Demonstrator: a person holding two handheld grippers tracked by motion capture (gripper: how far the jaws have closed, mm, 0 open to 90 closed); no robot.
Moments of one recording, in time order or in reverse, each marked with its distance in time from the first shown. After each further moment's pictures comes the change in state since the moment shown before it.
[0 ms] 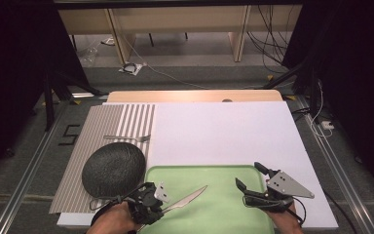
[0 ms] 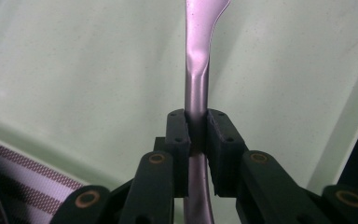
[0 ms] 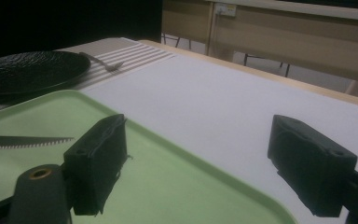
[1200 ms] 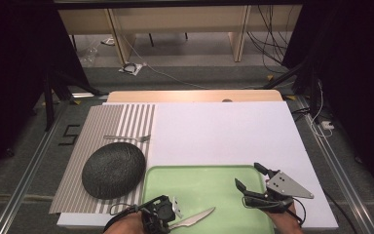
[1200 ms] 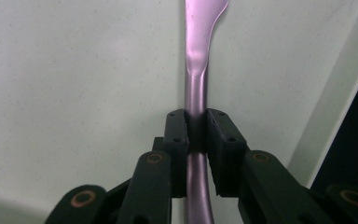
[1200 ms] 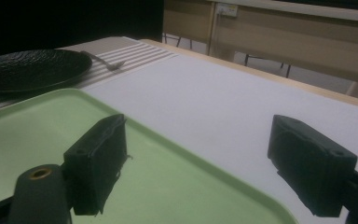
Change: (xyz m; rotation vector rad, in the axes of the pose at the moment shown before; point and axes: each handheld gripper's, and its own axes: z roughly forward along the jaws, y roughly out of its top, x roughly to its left) left arm -0.026 0.010 0.031 0.134 -0.071 0.055; right arm 0.001 0.000 0.000 0.001 0.004 -0.007
